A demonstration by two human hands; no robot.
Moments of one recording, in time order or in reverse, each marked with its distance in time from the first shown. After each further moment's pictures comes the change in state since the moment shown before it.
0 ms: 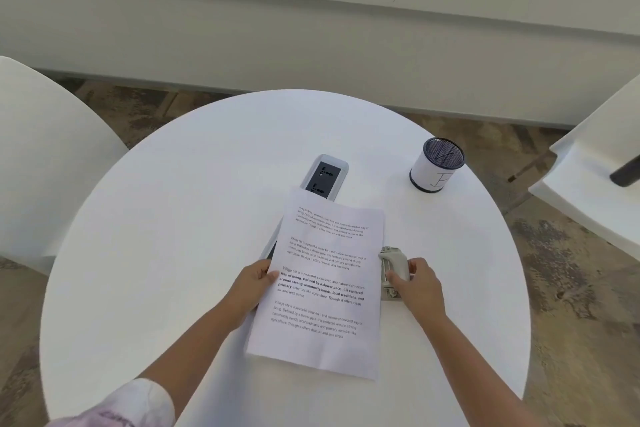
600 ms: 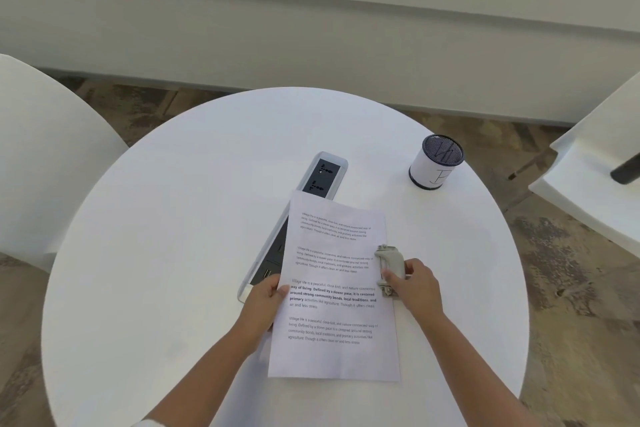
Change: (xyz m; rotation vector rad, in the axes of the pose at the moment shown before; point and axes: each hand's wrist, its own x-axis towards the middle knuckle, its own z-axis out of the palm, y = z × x) left_hand -0.021 -0.023 0.030 -0.036 0.046 0.036; right_hand 0.000 0.006 0.004 0.000 -0.023 0.009
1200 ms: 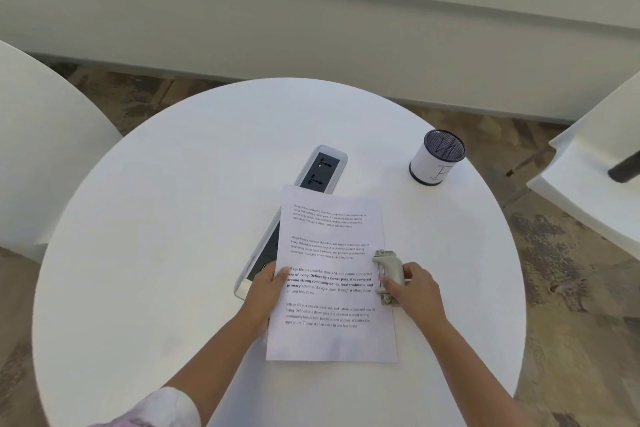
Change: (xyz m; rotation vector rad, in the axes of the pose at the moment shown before) left_hand 0.023 -0.005 0.008 -0.187 0.038 -0.038; right_hand -0.006 0.011 0.000 -0.046 -0.042 -0.032
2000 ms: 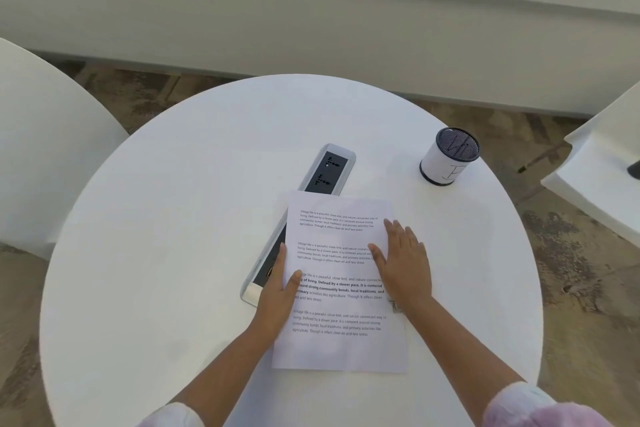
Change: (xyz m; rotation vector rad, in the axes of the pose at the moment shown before) left_hand 0.000 -0.007 0.003 0.205 -0.007 0.184; right_hand 0.037 -0.025 0.030 -0.463 0.107 -0.365
